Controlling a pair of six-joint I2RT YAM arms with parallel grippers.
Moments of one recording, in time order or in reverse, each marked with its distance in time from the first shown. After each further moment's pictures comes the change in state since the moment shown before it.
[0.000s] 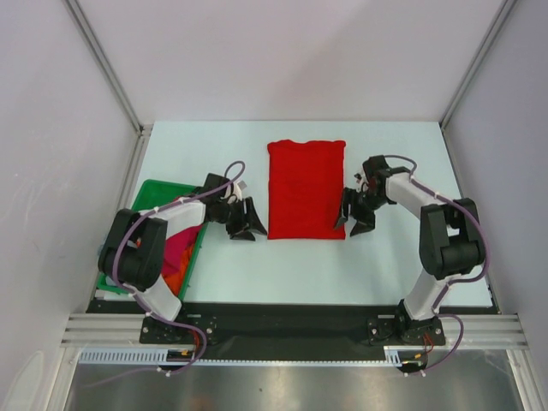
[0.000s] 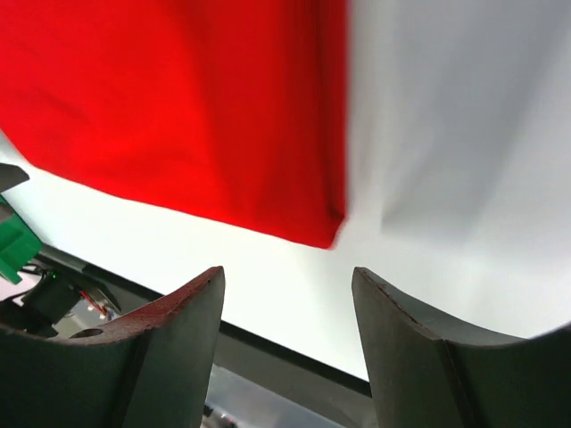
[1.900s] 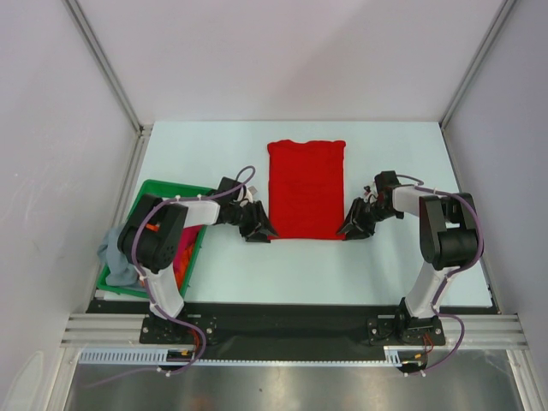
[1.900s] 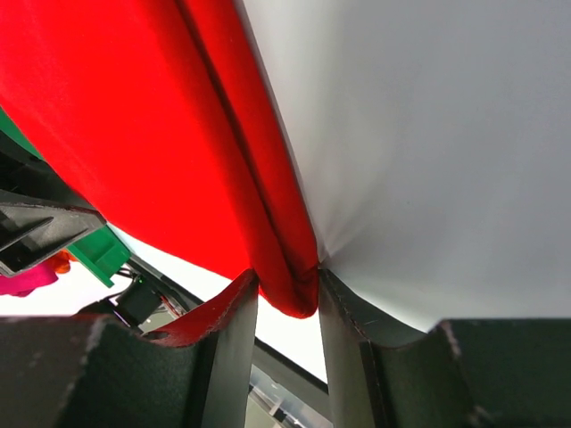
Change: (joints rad) left arm -0.064 0.184 0.016 0.176 0.064 -0.197; right arm -0.109 0.061 -0.212 0.278 -0.220 0.122
